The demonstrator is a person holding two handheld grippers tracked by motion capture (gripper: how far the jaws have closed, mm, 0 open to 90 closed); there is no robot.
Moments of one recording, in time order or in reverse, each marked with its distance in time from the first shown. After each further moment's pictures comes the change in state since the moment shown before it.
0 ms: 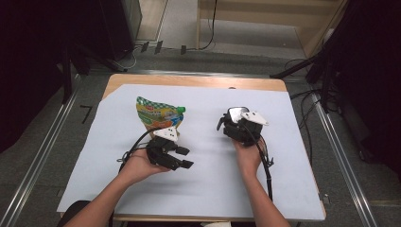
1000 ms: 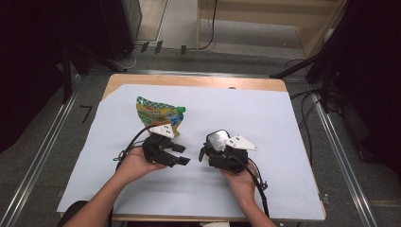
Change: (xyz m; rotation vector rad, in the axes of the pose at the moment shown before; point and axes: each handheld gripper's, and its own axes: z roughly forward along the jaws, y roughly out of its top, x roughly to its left) left arm 0.006 -0.002 -0.011 -0.003 0.037 -0.045; right arm 0.055 -0.040 -0.050 0.047 0.284 -0.106
